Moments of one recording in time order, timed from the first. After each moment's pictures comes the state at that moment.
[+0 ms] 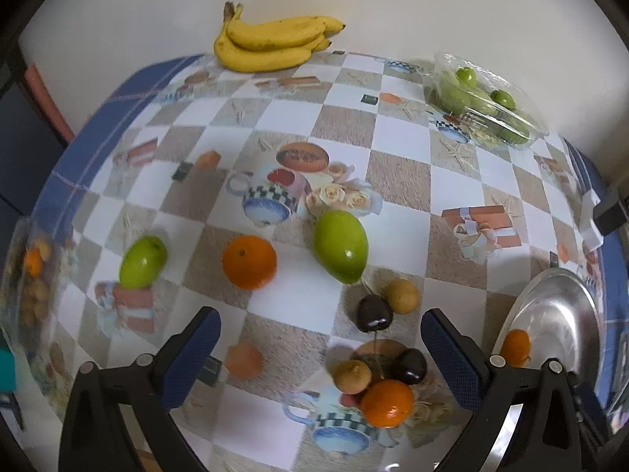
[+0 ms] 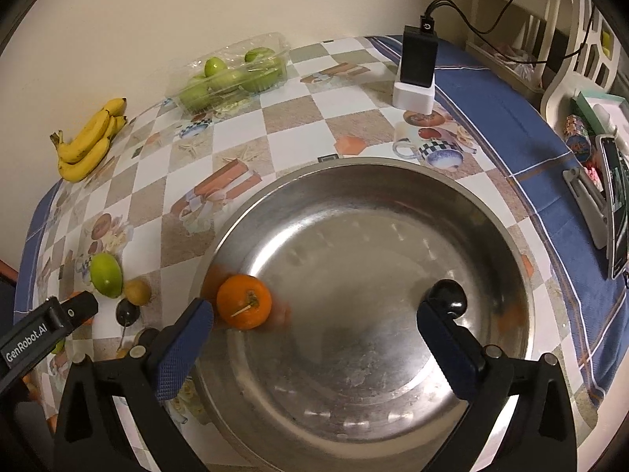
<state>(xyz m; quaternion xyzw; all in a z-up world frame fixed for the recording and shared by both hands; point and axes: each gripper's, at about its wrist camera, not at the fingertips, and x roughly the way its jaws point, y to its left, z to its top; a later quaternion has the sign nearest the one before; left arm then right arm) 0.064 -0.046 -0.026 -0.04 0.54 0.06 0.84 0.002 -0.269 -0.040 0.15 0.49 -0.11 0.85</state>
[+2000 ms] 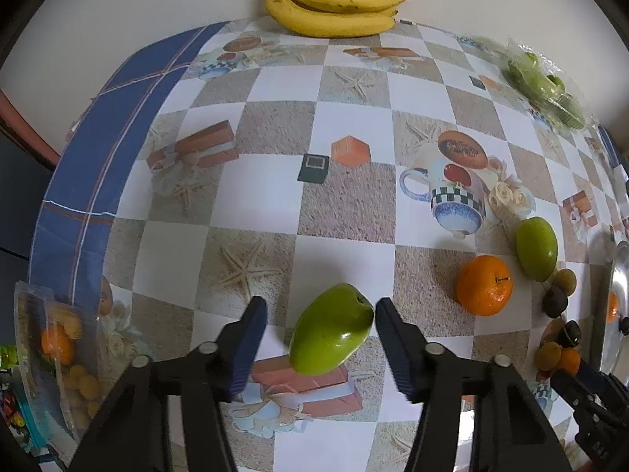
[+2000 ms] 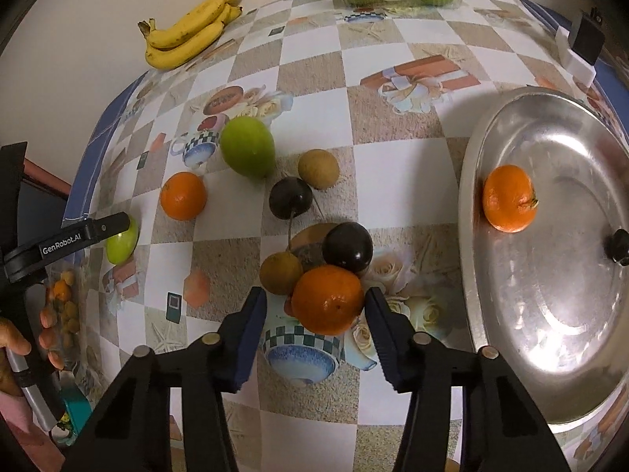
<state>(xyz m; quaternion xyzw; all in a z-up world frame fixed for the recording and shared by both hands) 0.102 0.120 -0.060 0.00 0.60 0.00 0.80 0.017 -0.137 -0.074 0.14 0.59 0.05 0.79</state>
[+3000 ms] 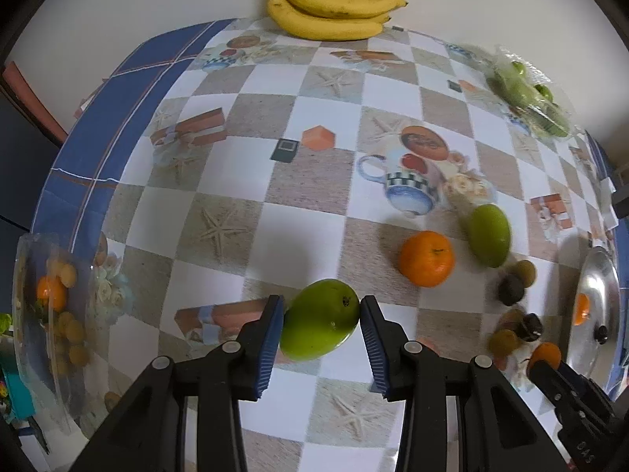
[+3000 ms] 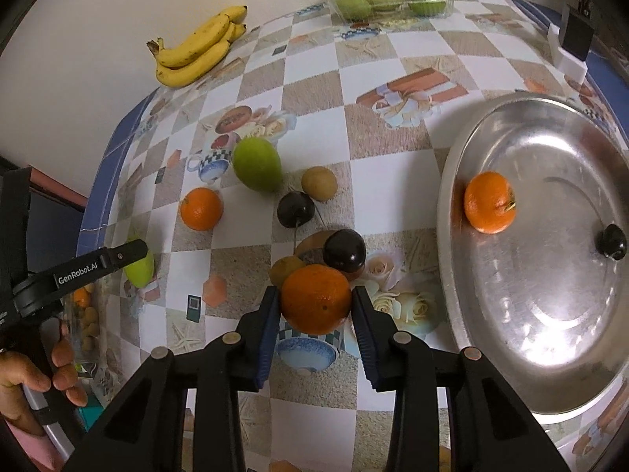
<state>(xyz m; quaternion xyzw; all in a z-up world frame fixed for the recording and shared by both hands) 0.073 0.089 -0.033 -0.03 0.60 0.02 0.80 0.006 -0.150 -0.049 0.16 0.57 0.06 0.80</state>
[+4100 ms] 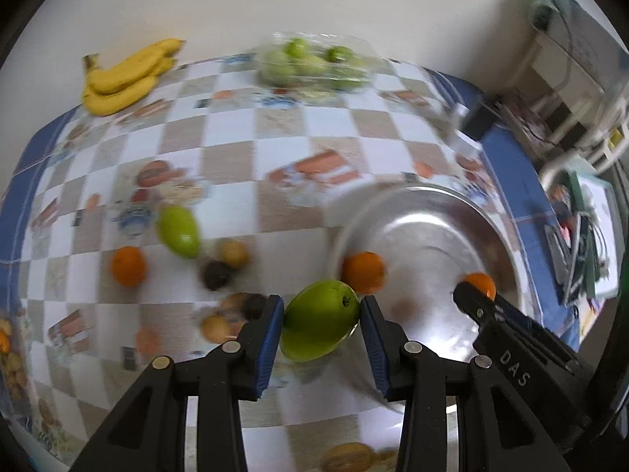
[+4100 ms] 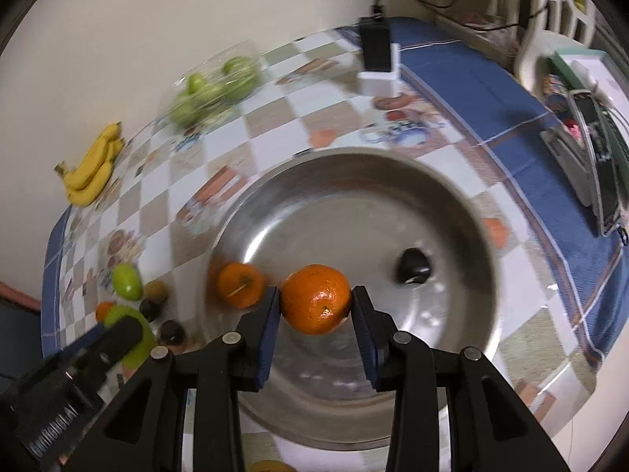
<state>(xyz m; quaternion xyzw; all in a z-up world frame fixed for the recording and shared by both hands) 0.024 -0.140 0.009 0.02 0.56 -0.16 0.81 -0.029 -0.305 -0.018 0.21 0.50 -0.14 0.83</state>
